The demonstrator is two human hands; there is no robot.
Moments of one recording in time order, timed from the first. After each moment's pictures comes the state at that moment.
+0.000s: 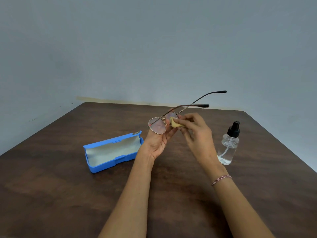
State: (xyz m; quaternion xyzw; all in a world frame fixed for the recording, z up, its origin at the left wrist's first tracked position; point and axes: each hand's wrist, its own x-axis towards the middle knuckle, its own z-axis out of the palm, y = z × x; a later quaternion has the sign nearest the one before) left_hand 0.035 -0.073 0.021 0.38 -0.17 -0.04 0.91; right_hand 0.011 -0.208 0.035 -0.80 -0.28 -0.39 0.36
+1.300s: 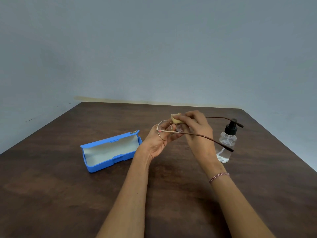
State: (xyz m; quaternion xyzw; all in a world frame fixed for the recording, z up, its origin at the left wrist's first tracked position) left_hand 0.026 -0.076 0.023 0.50 -0.19 -0.06 0.84; right_hand 0.005 -0.210 0.039 -0.80 -0.25 -0.40 0.37
